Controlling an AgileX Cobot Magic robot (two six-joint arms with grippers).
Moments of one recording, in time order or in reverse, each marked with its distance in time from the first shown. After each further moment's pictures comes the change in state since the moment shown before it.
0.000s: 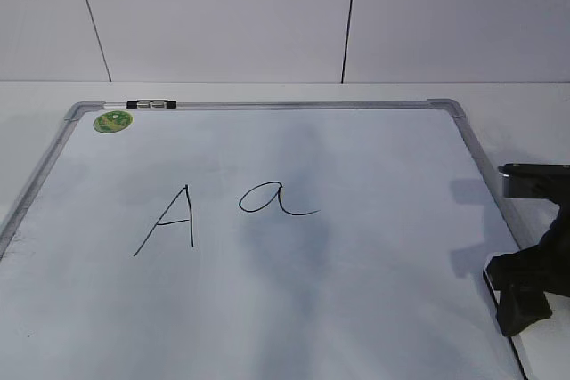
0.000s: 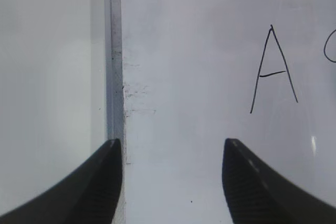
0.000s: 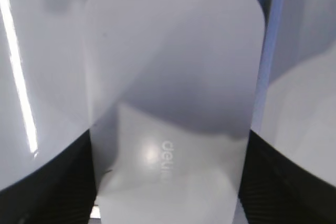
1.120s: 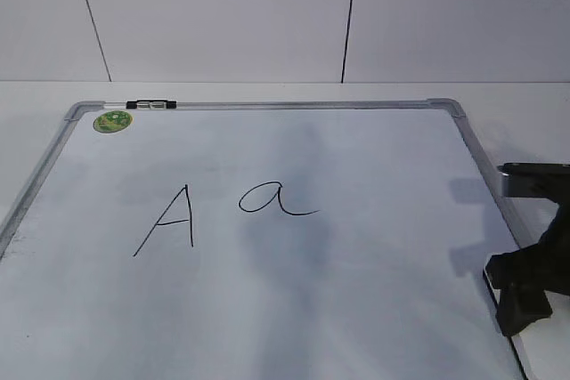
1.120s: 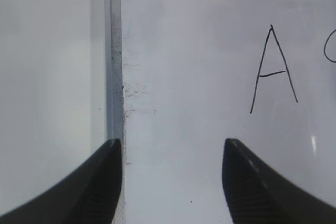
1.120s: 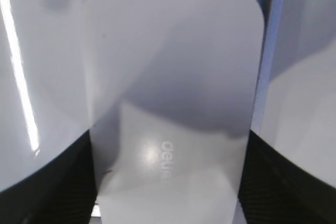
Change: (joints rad) left arm 0.000 0.000 0.000 0.000 0.001 0.000; right arm 0.000 0.002 -0.008 0.005 0.008 0.002
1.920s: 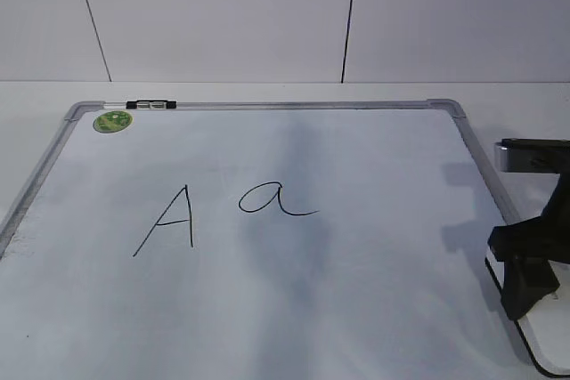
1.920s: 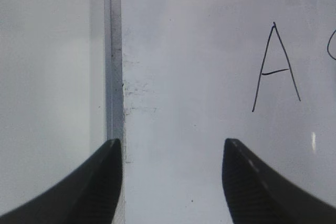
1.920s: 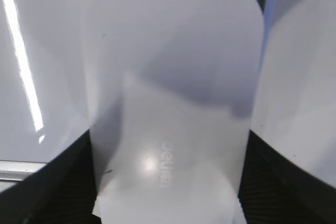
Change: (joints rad) left arm 0.000 0.033 0.000 0.000 0.000 0.000; right arm 0.000 0.006 -0.130 0.010 0.202 0.000
